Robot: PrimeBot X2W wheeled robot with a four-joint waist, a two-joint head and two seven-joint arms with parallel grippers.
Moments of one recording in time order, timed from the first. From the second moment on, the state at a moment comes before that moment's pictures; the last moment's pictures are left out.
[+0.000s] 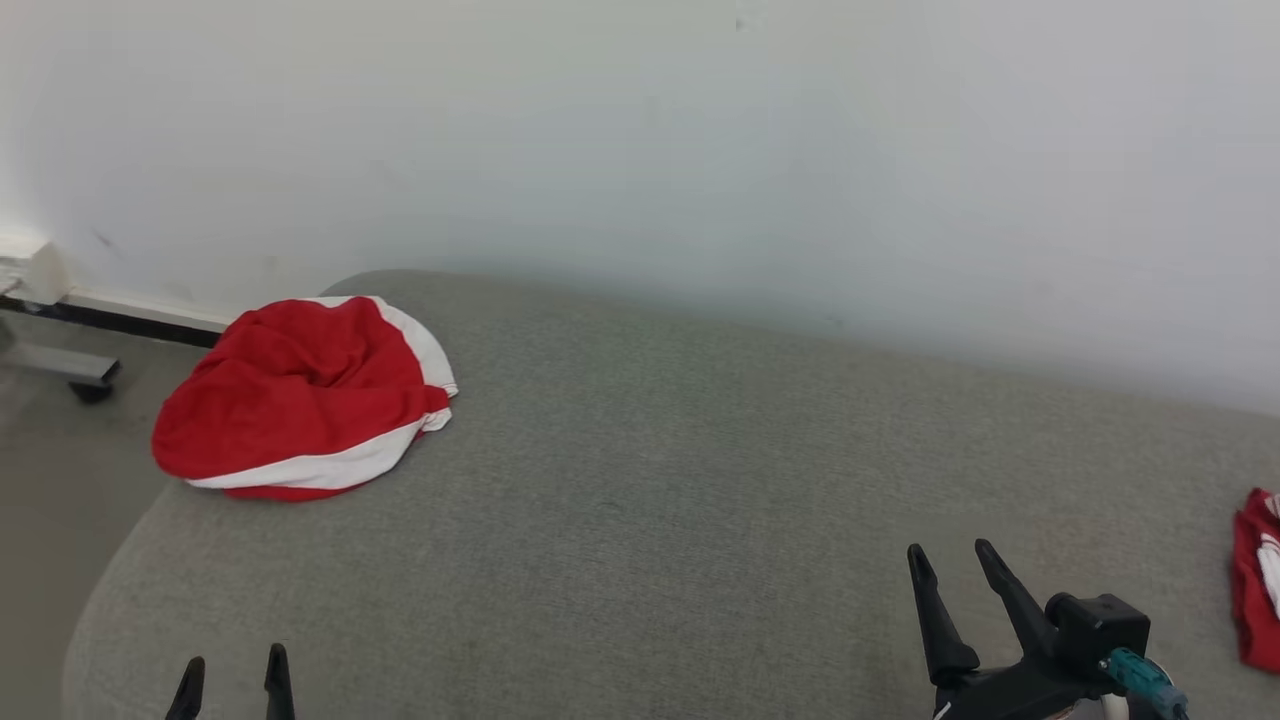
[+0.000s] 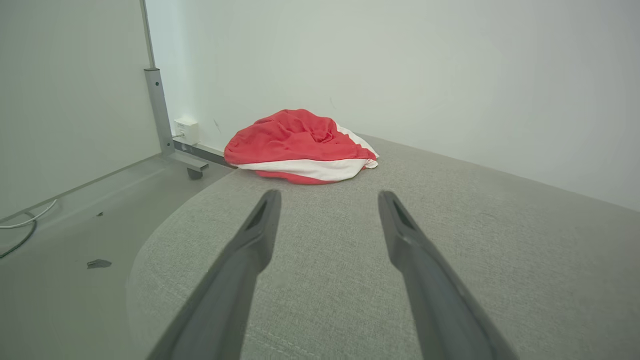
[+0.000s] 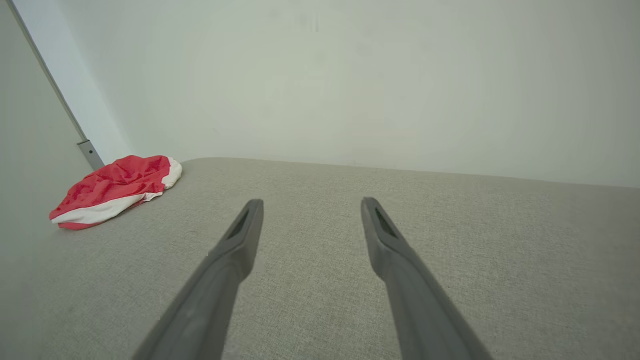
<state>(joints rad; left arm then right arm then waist) 0.08 0.07 0.17 0.24 -0.15 -0.12 -0.26 -0.14 -0.14 0.17 0.45 0.33 0.13 -0.24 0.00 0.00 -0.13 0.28</state>
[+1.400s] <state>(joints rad) -0.55 0.16 0.26 0.51 -0.50 -0.11 0.07 -0.24 -0.23 0.29 0.29 0.30 0.13 -0.17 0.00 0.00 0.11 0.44</state>
